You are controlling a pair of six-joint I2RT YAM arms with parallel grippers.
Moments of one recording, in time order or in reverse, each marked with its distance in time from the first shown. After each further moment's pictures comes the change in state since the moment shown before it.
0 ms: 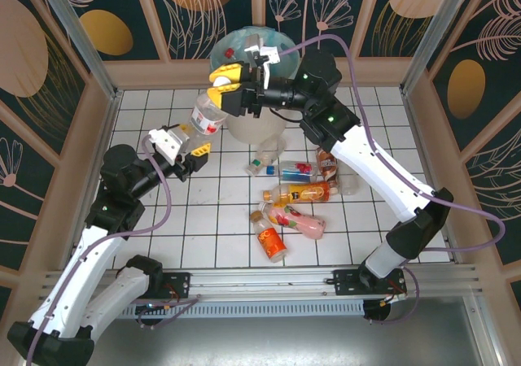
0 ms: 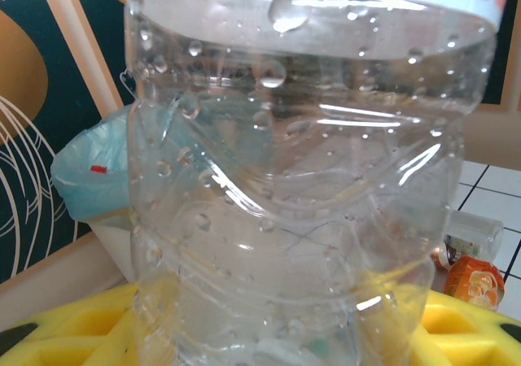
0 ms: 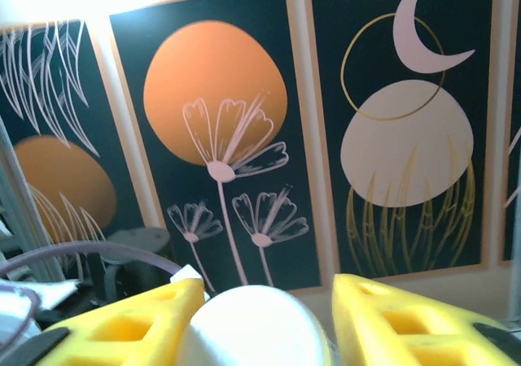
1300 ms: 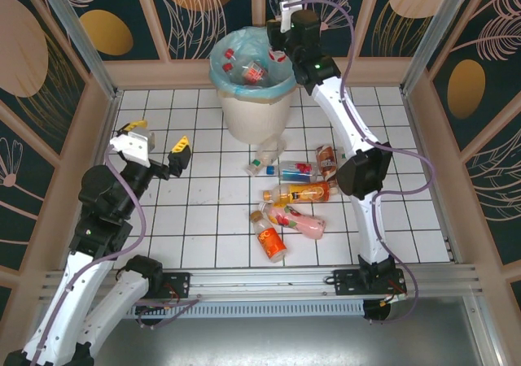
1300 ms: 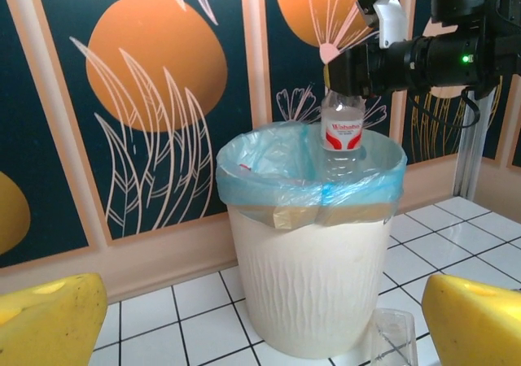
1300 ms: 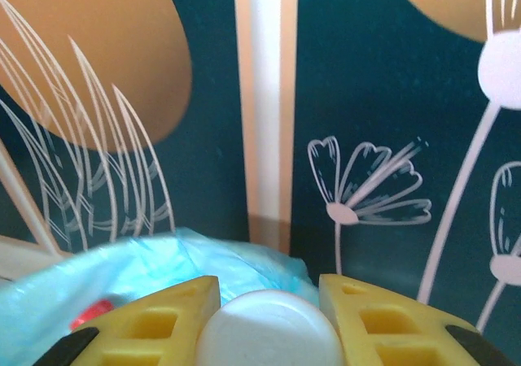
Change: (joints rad) left arm 0.000 -0.174 -0.005 -0.047 -0.395 -0.164; right arm -0.297 0.668 0.745 -0.439 0.929 -0.283
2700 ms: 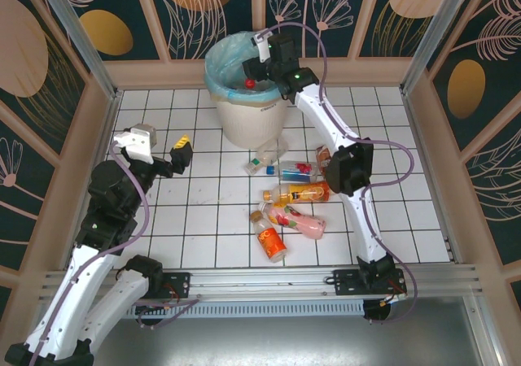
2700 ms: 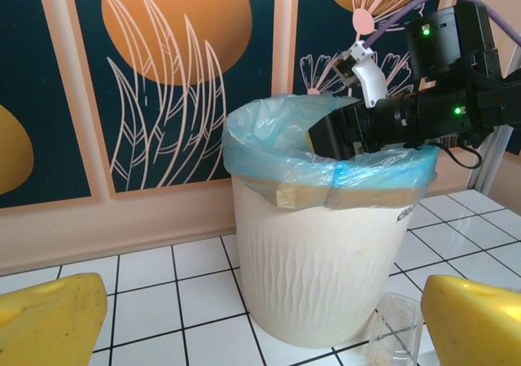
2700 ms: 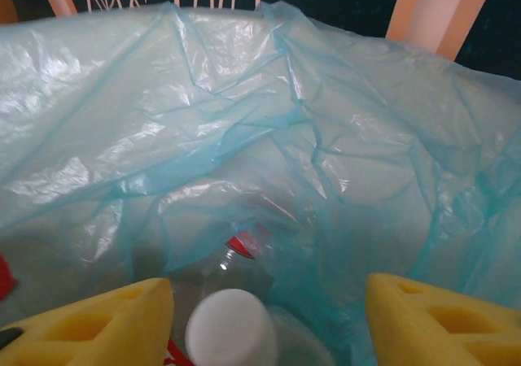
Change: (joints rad) left arm 0.000 0.034 -0.019 -0.013 -0.063 -0.088; right arm 0.050 0.132 0.008 -0.145 -0.154 -0.043
